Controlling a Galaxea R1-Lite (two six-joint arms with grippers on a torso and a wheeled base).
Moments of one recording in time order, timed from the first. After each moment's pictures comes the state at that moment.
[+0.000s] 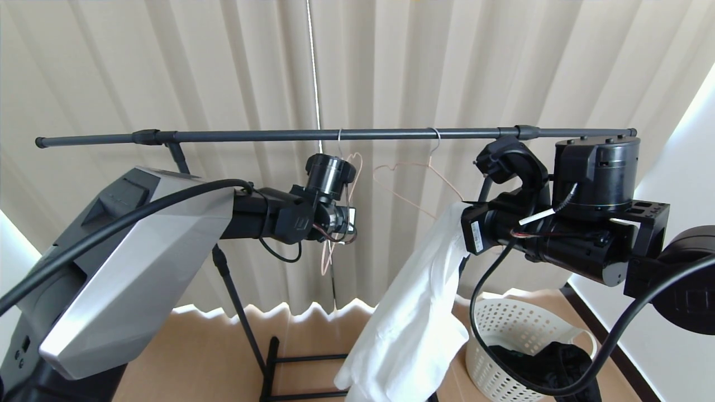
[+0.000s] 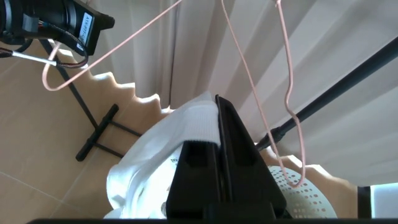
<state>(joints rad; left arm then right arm) -0.53 2.35 -1.81 0.05 0.36 -0.17 0.54 1.71 -0.94 -0.45 -0.17 -0.11</state>
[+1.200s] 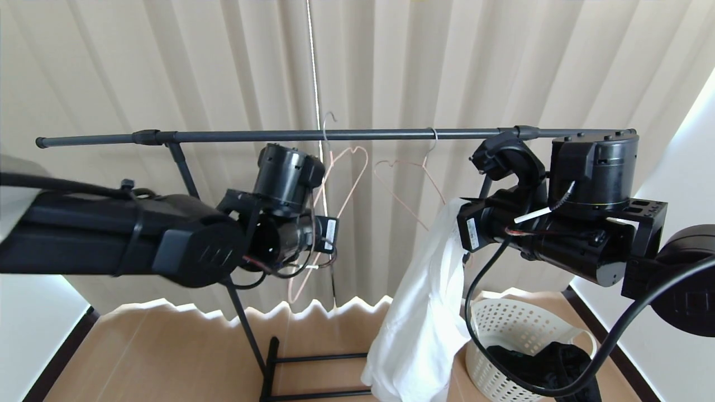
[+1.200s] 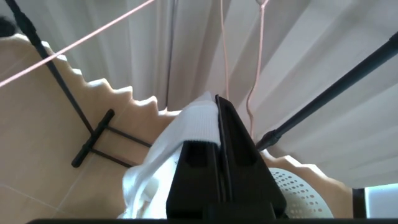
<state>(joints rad) -0.62 1.90 -1.20 -0.12 0.37 -0.14 0.57 1.71 -0.96 -0.46 -0.23 -0.10</state>
